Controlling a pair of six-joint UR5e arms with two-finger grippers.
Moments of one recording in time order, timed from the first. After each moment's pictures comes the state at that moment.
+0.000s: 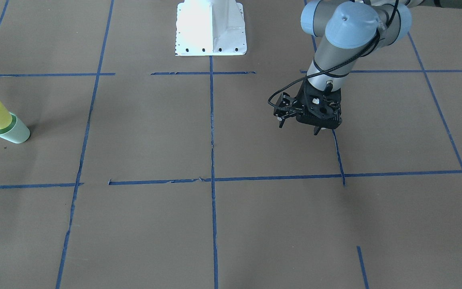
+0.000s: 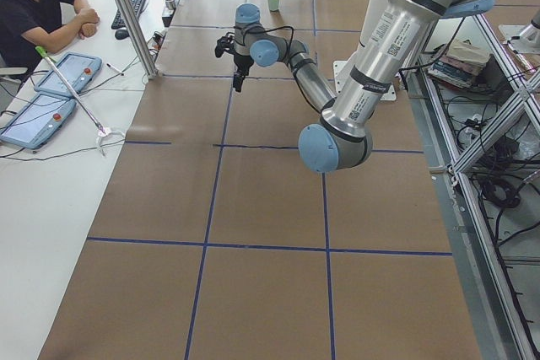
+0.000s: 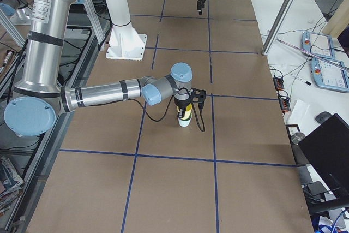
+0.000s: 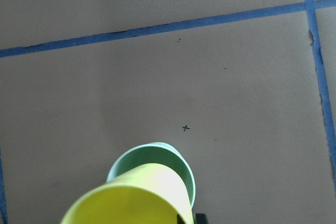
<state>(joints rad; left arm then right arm) -0.79 -2.11 -1.81 -1.61 -2.01 -0.82 1.16 -1.78 1.92 -1.26 2.25 0.75</state>
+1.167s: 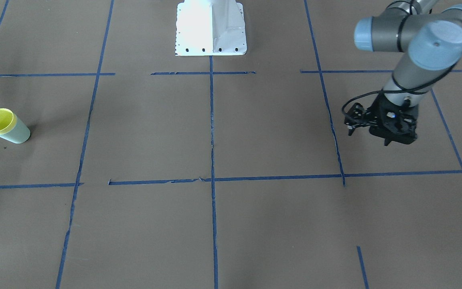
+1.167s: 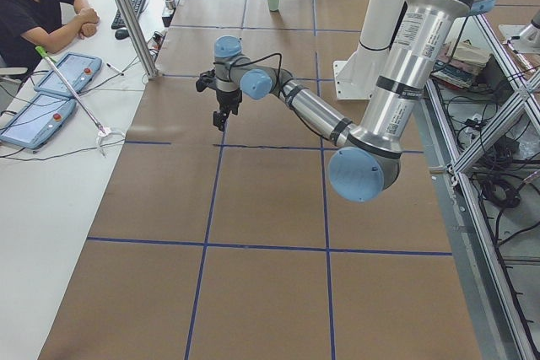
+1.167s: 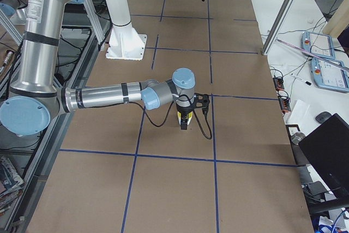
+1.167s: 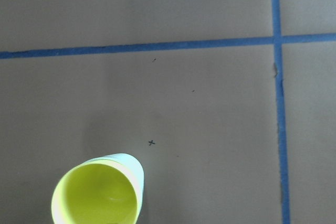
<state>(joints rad) -1.06 -1.86 -1.79 -1.60 -2.14 -0.29 1.32 -1.75 1.89 -1.38 2.29 0.44</state>
